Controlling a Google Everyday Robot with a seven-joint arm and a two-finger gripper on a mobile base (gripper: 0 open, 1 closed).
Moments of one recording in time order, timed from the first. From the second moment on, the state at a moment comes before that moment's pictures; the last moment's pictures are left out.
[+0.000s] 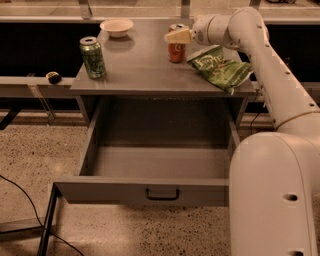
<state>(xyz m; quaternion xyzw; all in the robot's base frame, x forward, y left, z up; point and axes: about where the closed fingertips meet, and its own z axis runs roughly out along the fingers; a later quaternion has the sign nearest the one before) 0.910 -0.098 0.937 -0.33 0.71 0.14 0.61</state>
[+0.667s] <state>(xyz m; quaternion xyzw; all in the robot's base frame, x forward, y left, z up) 0.910 -0.098 0.937 -0.33 0.71 0.14 0.61</state>
